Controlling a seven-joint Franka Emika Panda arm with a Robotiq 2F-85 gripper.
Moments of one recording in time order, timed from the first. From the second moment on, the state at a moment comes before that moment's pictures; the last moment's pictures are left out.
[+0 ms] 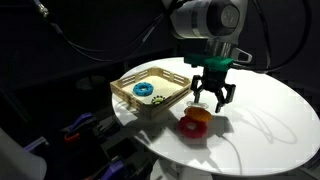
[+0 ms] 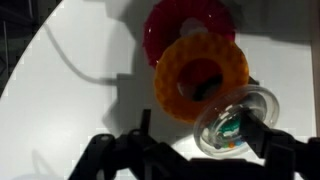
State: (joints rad) arm -0.08 0.55 -0.16 -1.94 -0.14 2.22 -0.06
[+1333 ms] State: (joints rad) arm -0.08 0.42 -0.06 -1.95 -0.12 2.14 -0.14
